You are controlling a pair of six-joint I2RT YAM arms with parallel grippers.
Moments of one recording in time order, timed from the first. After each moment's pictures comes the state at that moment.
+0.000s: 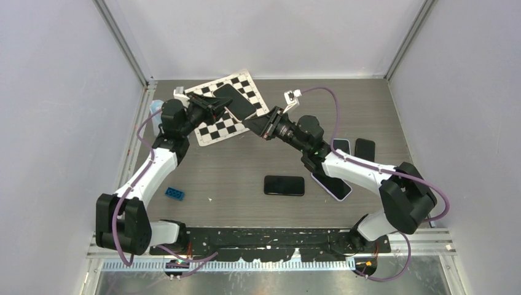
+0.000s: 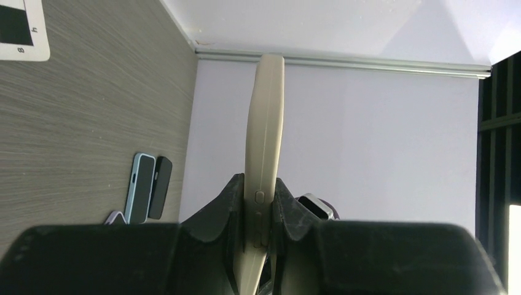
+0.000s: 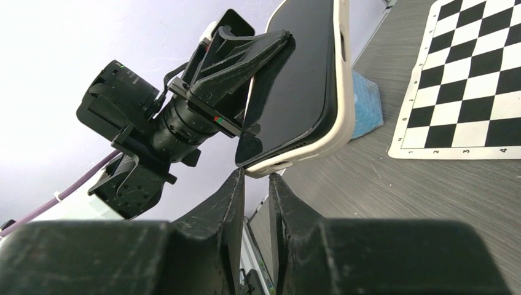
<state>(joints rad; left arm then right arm) -0.20 1.28 0.89 0.32 0.43 -1.53 0.72 1.48 0.89 0.70 -0.22 0.94</state>
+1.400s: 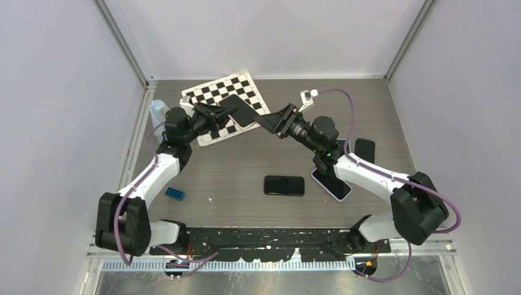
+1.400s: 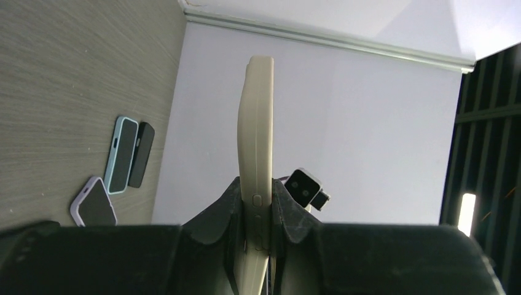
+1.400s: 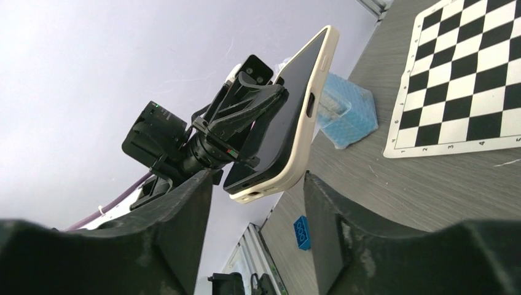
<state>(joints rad) -0.21 1.28 0.80 0.41 0.49 -1.62 0.64 1.36 0.81 0.71 -0.26 1.02</state>
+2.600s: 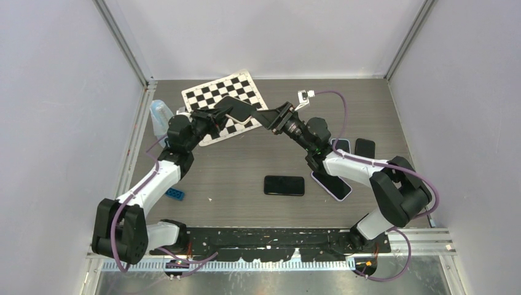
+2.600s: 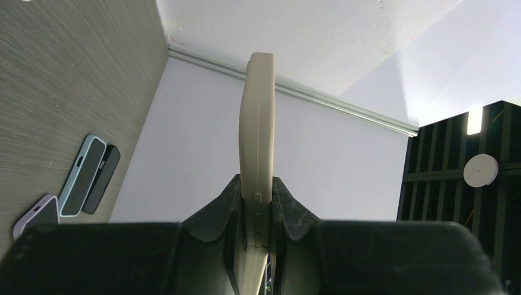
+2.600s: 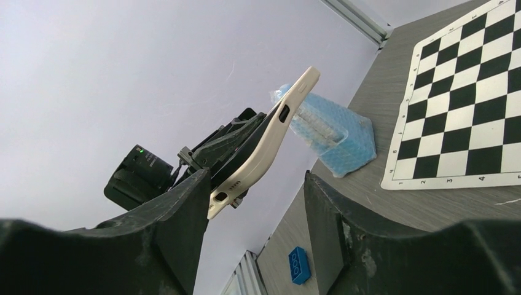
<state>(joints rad) -0.26 1.22 0.70 0.44 0.27 -1.83 0.64 1.54 0.81 0.94 -0.21 1.05</state>
